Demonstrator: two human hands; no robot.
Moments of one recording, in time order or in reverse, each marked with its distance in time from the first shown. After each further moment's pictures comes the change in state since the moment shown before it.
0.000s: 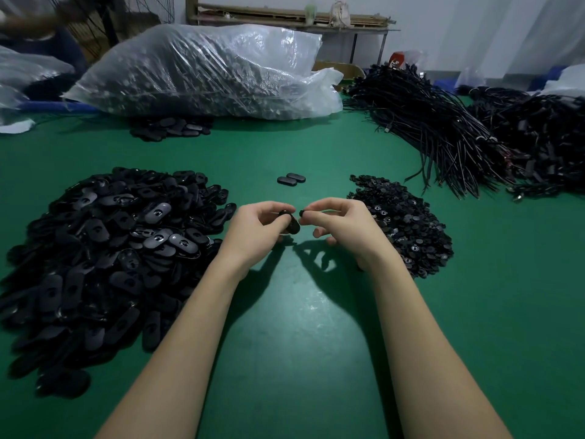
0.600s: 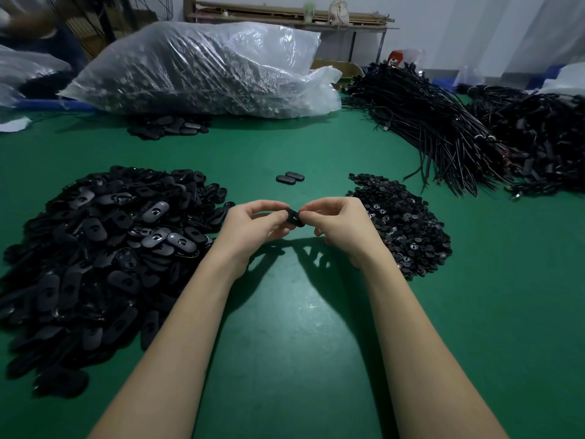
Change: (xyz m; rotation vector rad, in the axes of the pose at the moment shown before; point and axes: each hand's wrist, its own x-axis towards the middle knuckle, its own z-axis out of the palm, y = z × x) left_hand 0.000 0.005 -0.004 -0.332 0.018 -0.175; right_hand 0.005 0.003 0.007 -0.121 0.102 -0.039
